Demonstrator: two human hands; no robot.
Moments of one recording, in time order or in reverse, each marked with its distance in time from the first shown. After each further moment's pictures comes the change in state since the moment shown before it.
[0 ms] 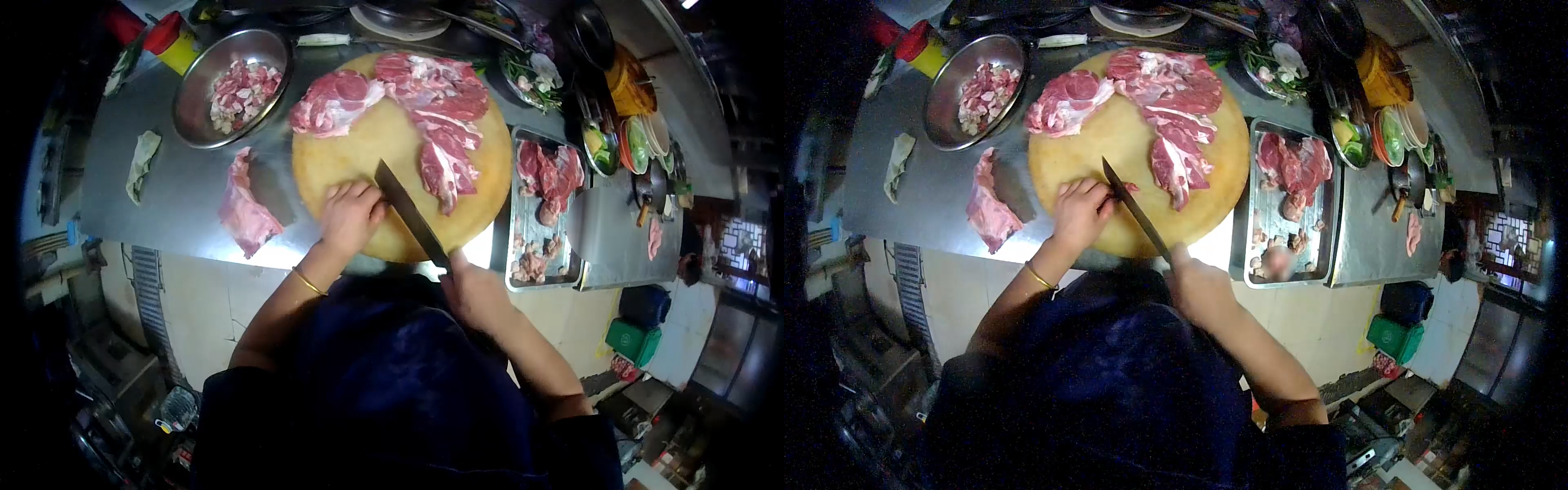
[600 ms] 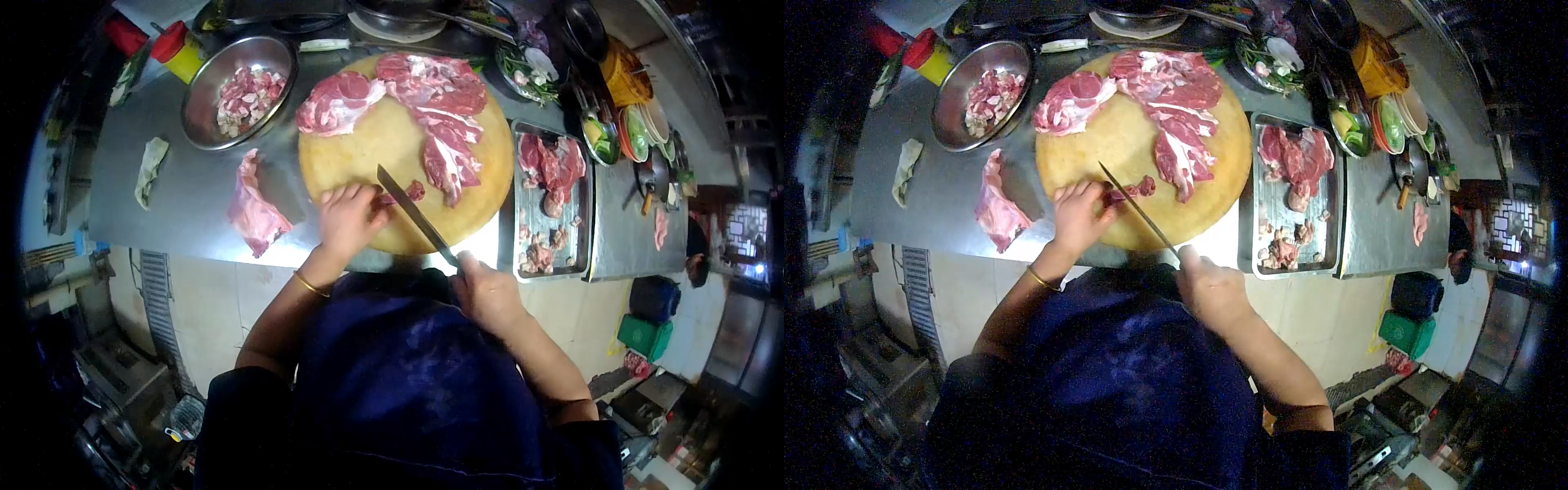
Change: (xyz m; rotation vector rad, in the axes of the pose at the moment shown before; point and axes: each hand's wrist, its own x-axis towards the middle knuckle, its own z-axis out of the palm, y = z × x) left_hand -0.019 -0.005 -0.010 0.031 0.029 -0.010; right_hand -0.030 0.001 0.009 -0.023 0.157 -0.054
